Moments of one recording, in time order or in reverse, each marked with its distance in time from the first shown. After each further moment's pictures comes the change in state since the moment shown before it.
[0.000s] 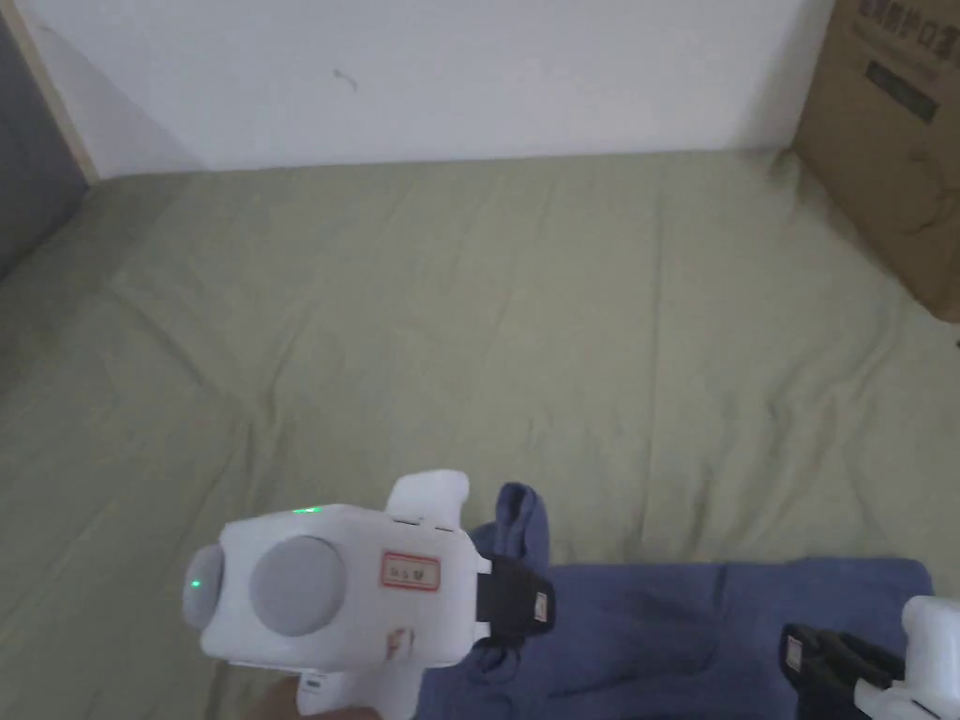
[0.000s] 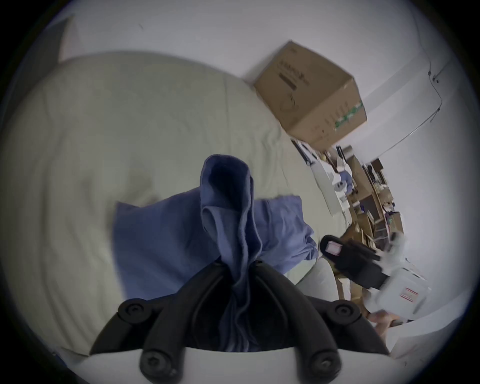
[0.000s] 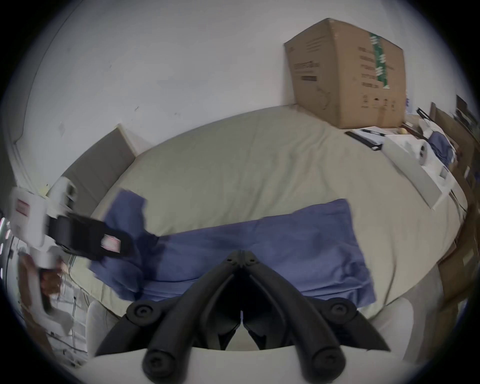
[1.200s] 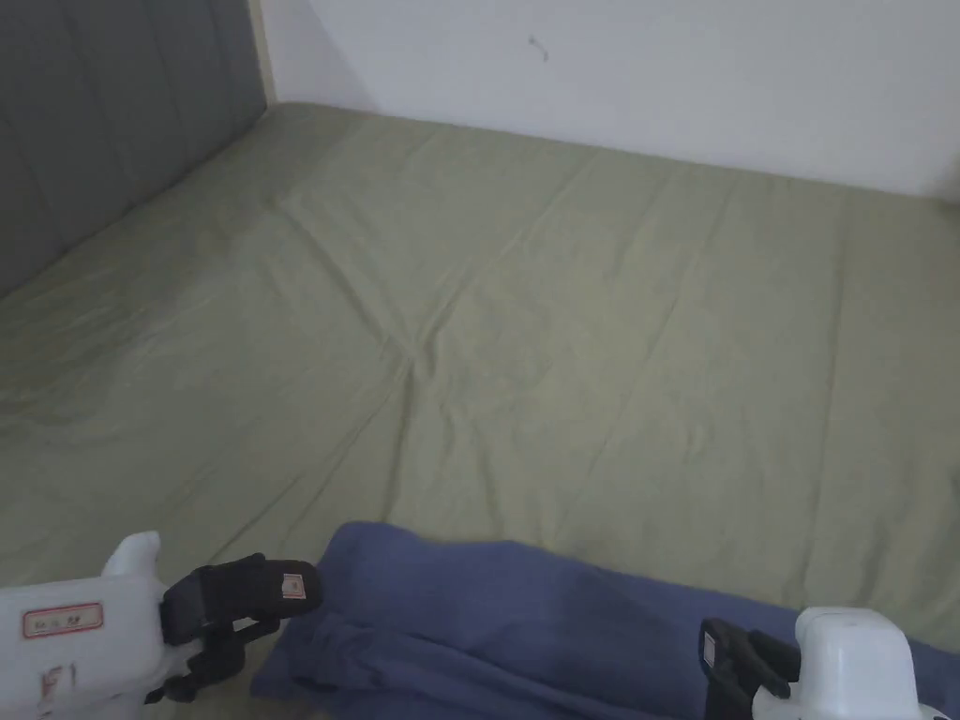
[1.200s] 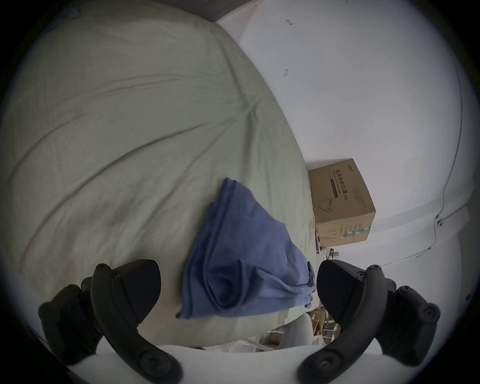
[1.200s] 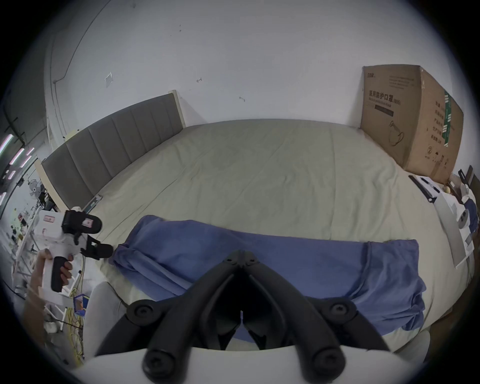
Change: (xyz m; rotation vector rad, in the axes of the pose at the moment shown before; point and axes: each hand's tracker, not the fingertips) left arm -0.283 -0.129 0.162 0.381 -0.073 0.615; right arm -0.164 -0.020 -0.059 -0.035 0.170 0.319
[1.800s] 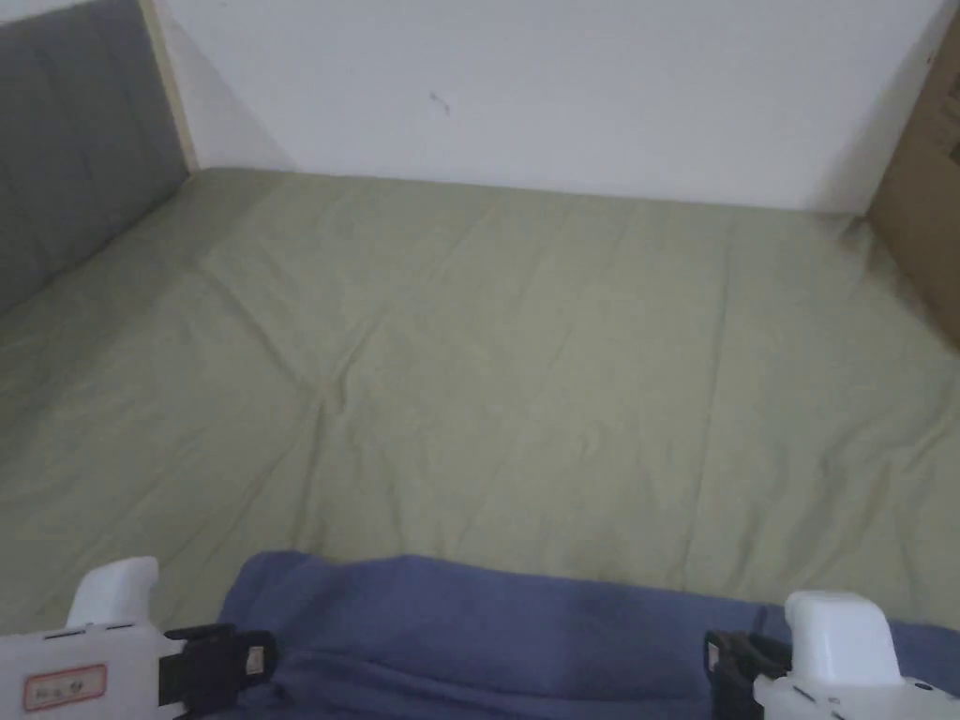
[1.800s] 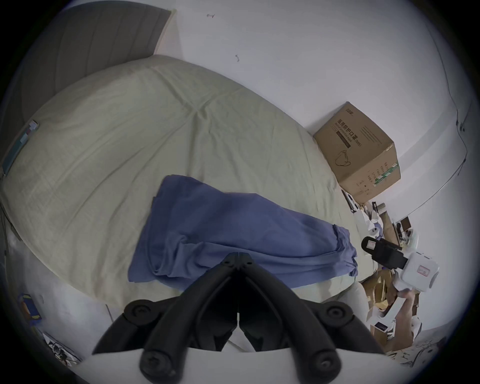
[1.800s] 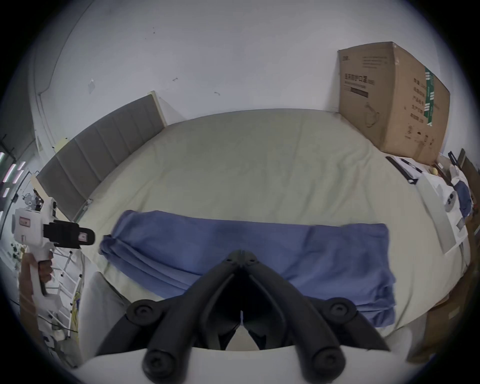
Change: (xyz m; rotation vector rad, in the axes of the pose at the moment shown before) left arm 0.116 -0.072 0.002 0.017 0.221 -0.435; right arm 0.075 -0.007 0.044 -0.048 -0.046 -0.071
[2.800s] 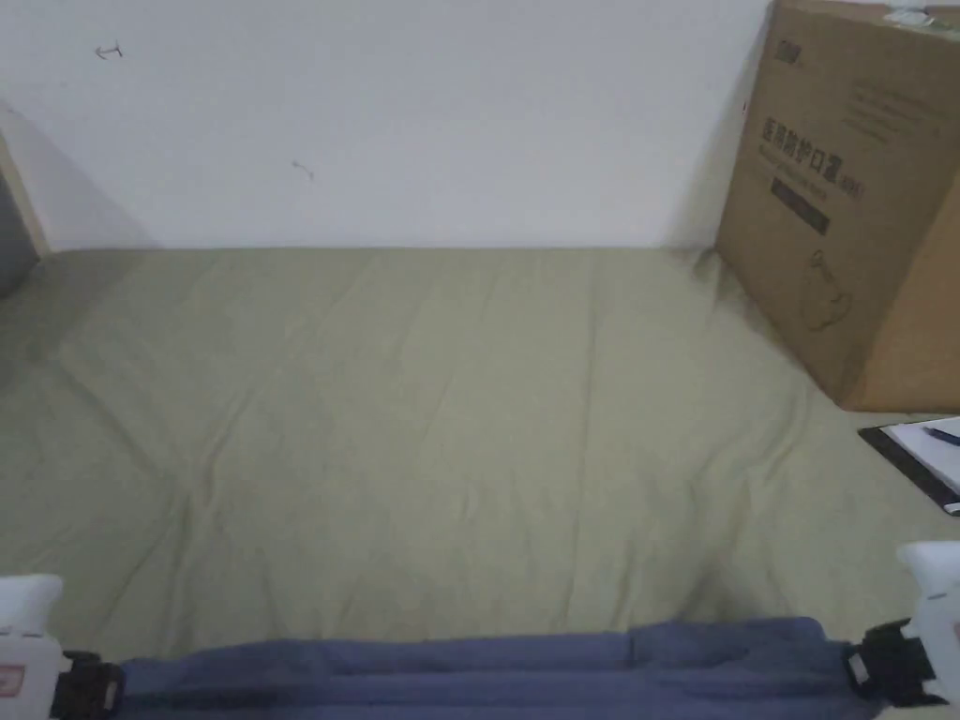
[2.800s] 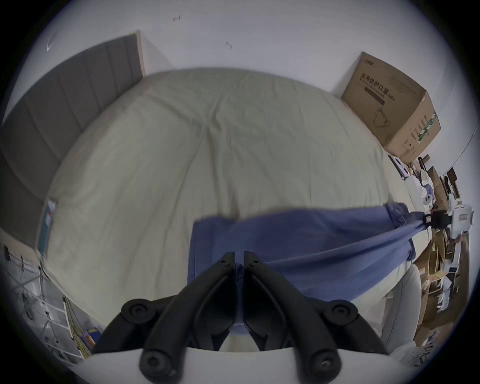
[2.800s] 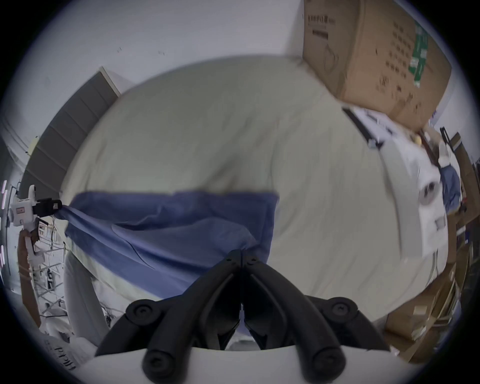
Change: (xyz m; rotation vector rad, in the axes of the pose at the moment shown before) left arm 0.025 0.063 -0.055 -0.146 0.307 -0.229; right arm 0.244 0.036 0.004 -0.408 -0.105 -0.084
